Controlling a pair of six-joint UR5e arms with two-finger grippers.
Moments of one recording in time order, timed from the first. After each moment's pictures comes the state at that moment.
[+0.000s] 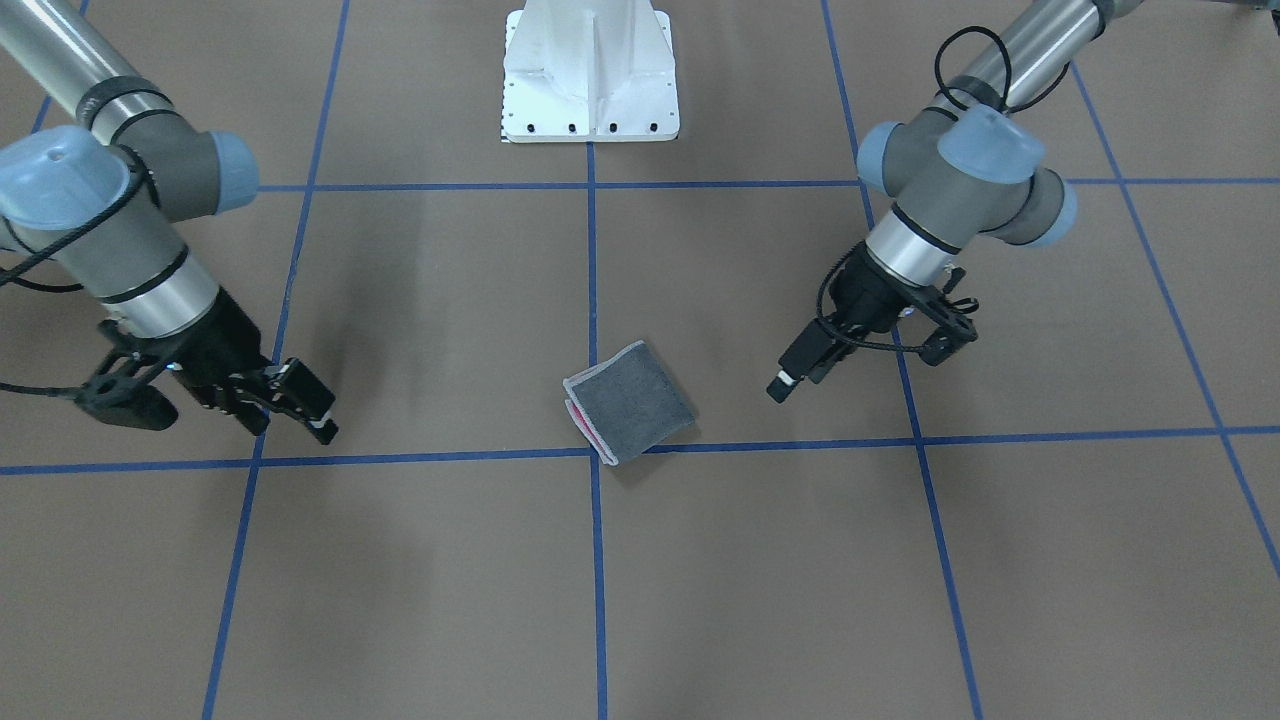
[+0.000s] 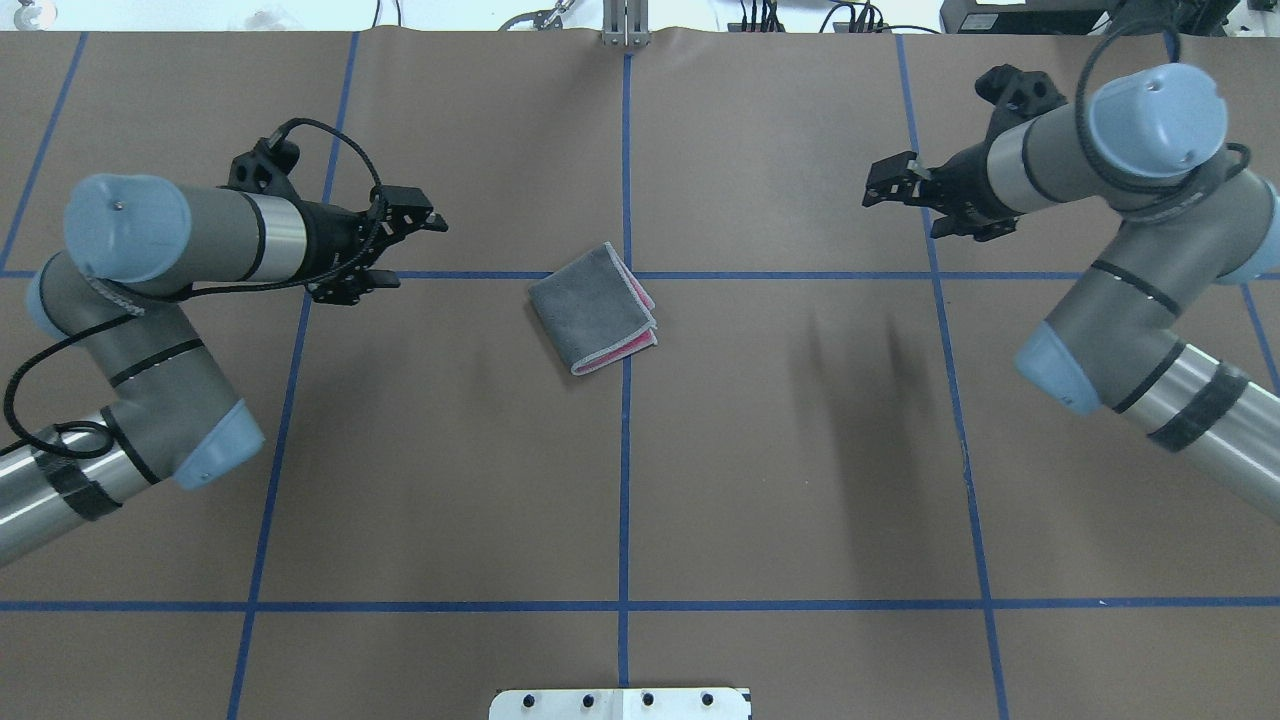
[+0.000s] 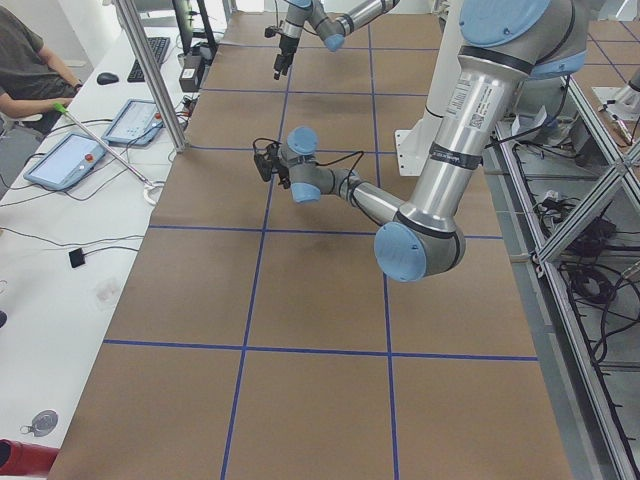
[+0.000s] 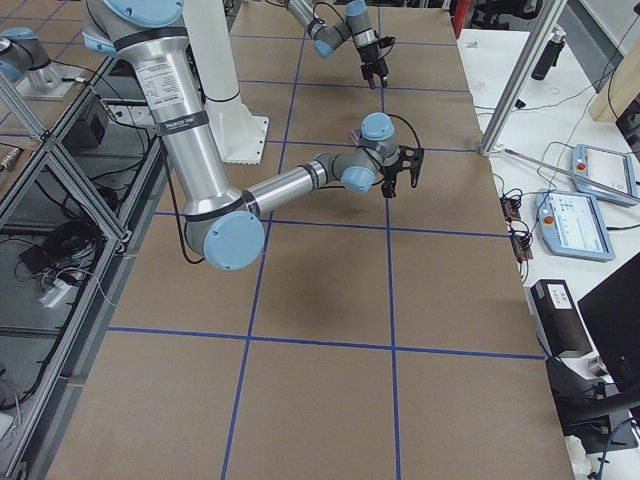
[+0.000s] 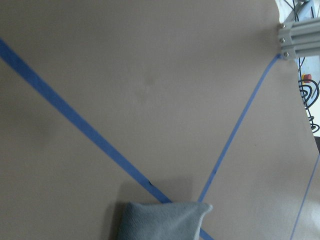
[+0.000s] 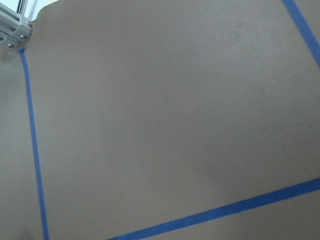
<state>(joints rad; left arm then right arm) -0.78 -1.92 -1.53 -2.51 -1.90 -1.75 0.95 -1.25 1.58 -0.93 2.04 1.30</state>
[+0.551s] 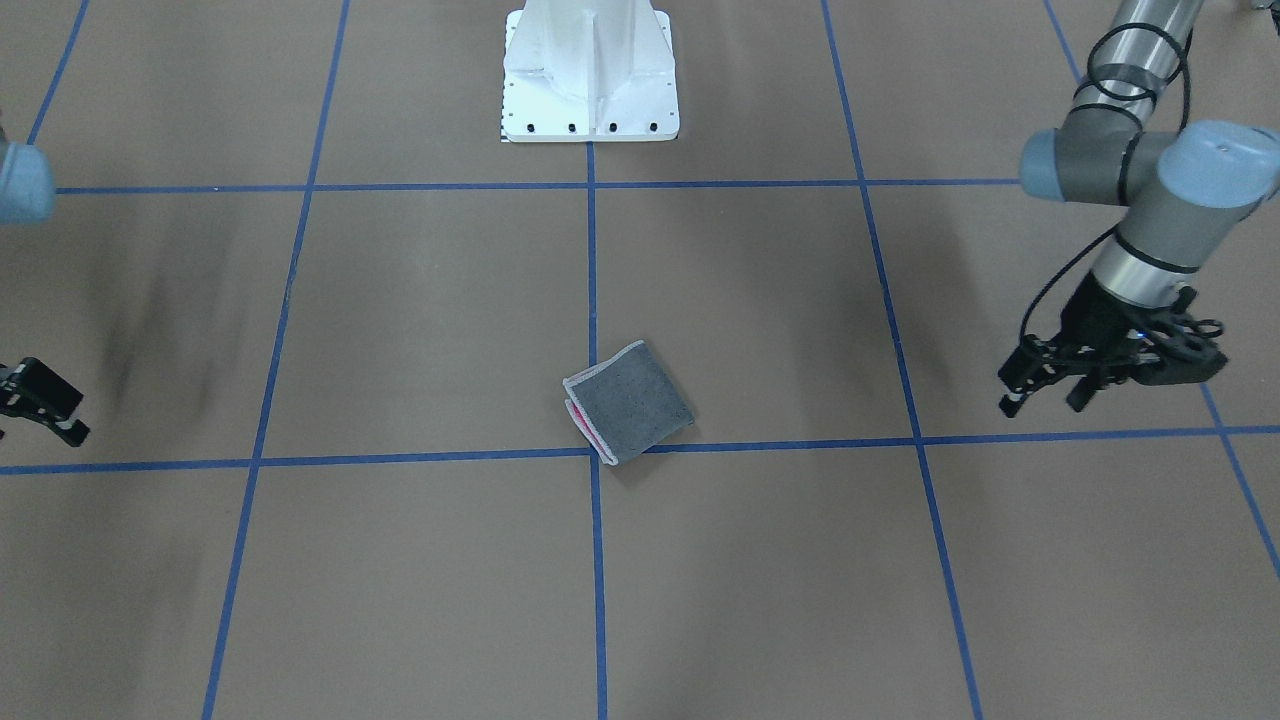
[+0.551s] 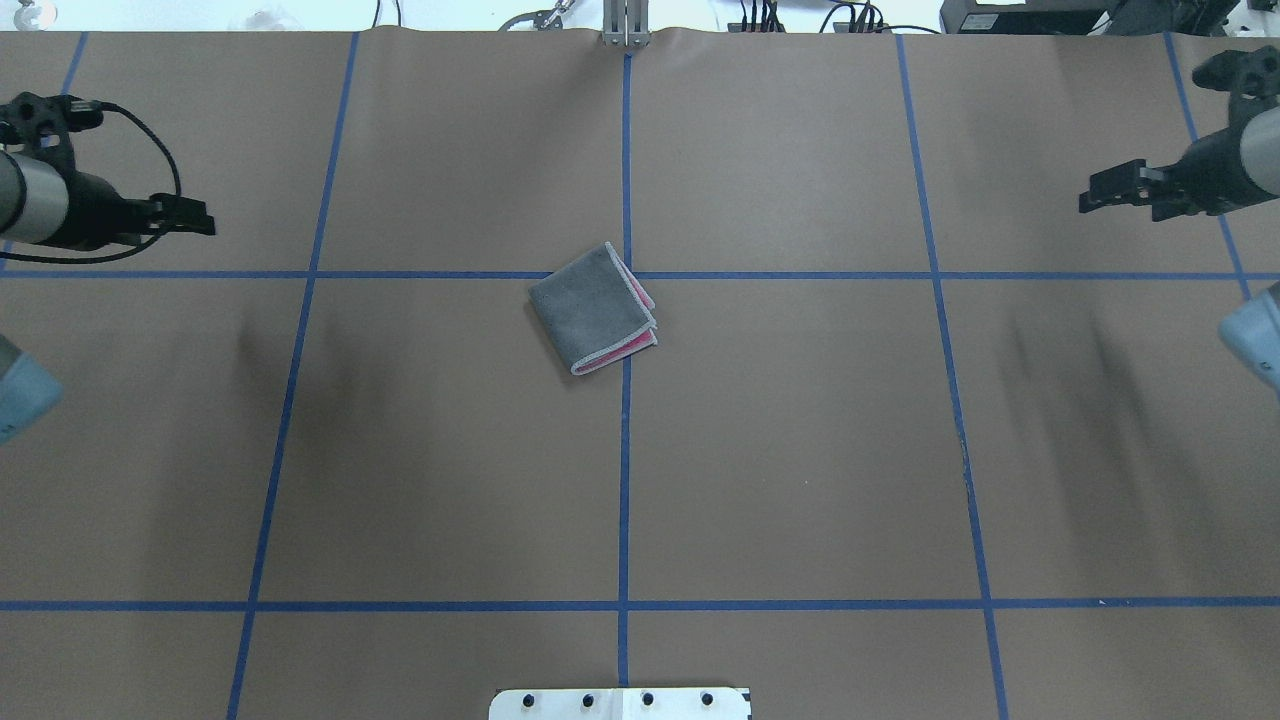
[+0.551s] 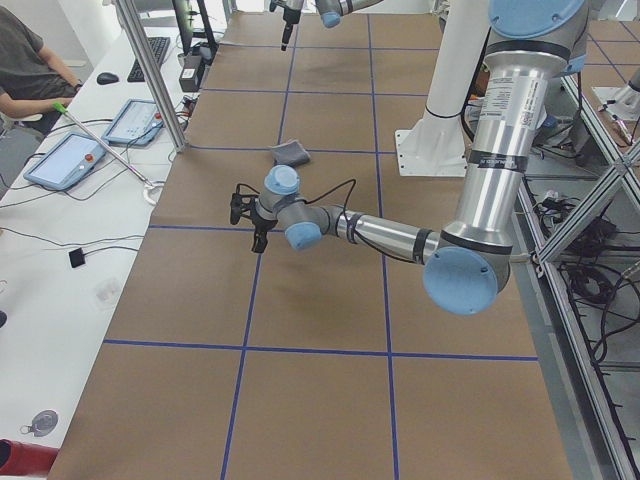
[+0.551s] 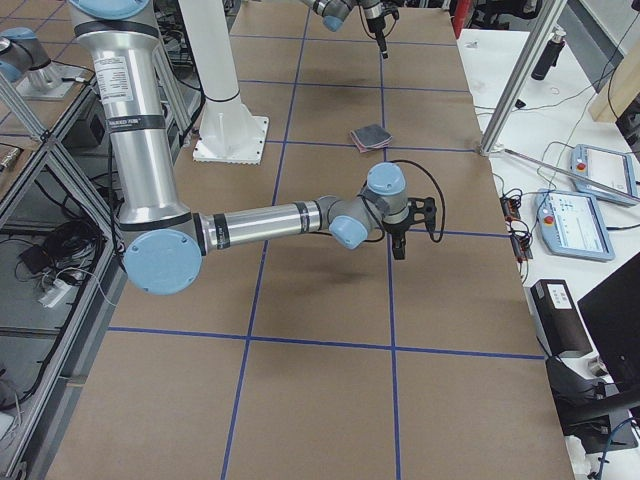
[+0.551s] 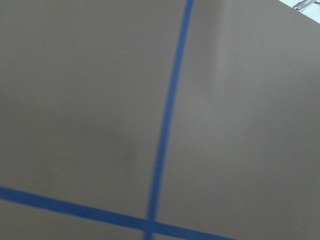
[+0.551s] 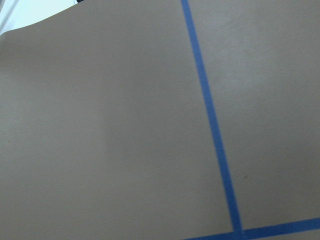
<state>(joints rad) -1.04 -1.71 -1.55 -2.28 -1.98 -0.89 1.20 -1.45 1.54 -0.93 2.20 0.77</state>
